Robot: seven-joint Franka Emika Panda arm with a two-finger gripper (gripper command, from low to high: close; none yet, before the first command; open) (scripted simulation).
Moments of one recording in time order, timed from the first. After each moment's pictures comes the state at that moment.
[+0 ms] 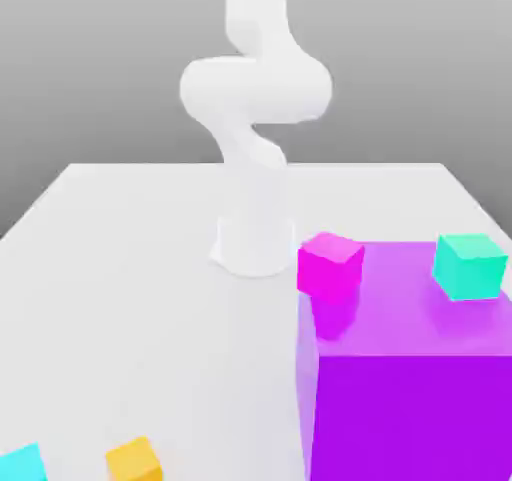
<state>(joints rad) -0.03 -0.71 0.00 -2.29 0.00 2.32 0.84</state>
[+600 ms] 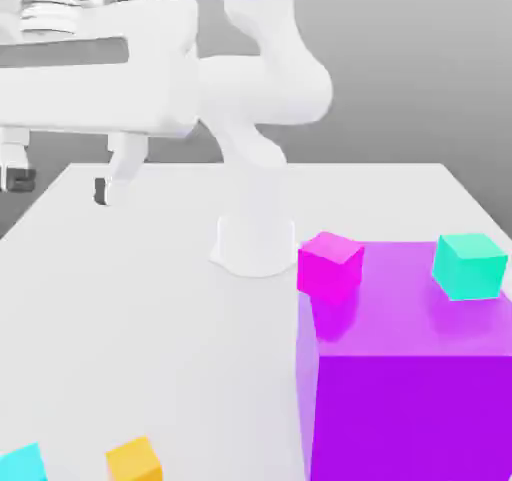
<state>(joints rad) -0.20 -0.05 -0.08 -2.19 0.00 2.46 1.13</state>
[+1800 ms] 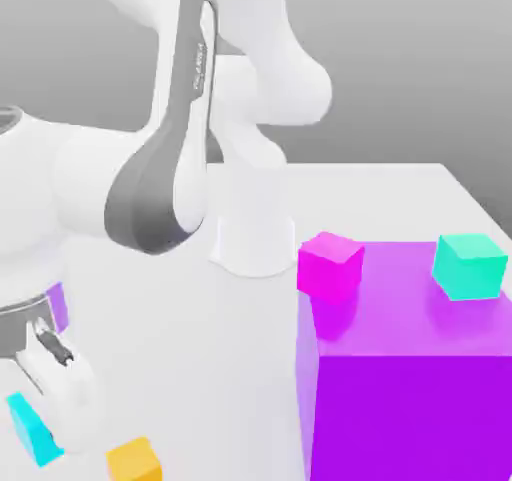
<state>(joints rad) -0.23 0.21 -0.05 -2.20 0.03 2.41 1.10</state>
